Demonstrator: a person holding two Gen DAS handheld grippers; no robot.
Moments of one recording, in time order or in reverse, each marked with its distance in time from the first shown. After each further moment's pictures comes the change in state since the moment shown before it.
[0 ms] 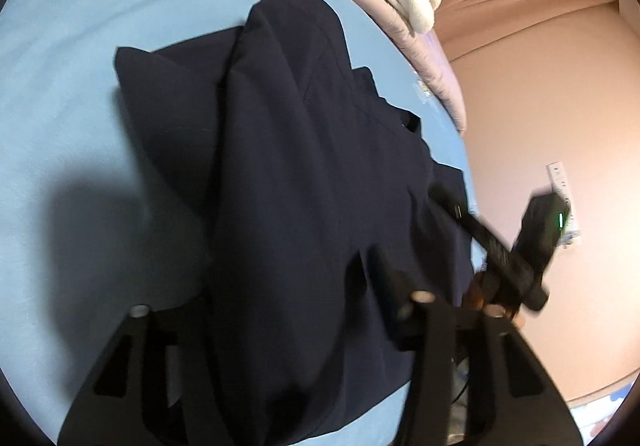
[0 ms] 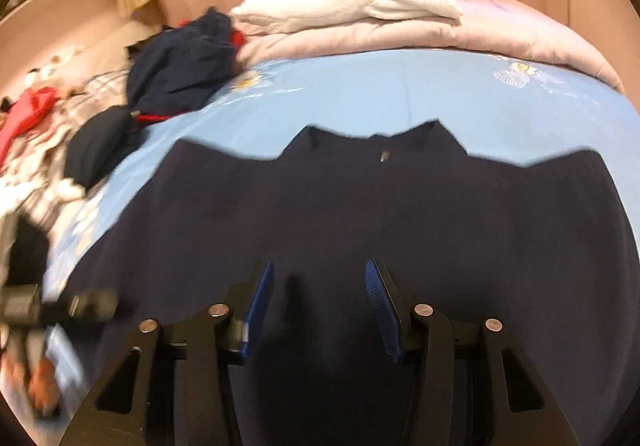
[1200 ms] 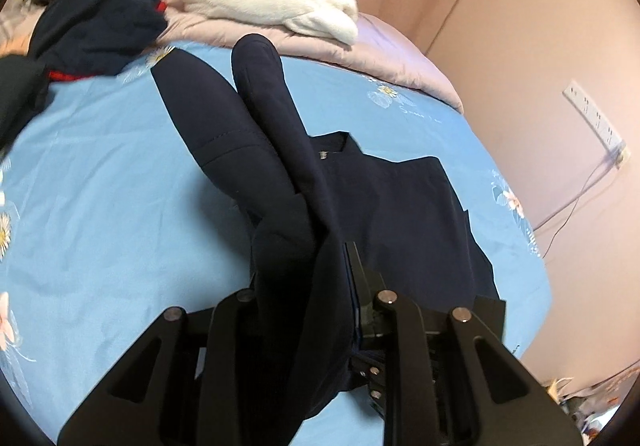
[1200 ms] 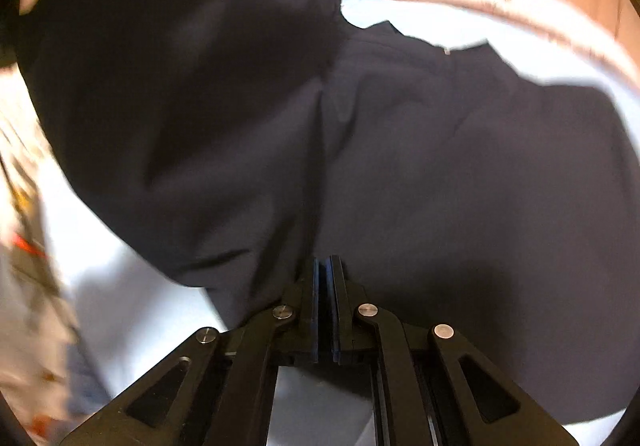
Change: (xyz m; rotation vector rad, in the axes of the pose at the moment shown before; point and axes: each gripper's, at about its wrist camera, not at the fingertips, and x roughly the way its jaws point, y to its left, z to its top) left arm -0.006 -0.174 -0.034 0.403 -0.169 0.264; right arm -0.087 0.023 -0.138 -0.107 0.130 0.189
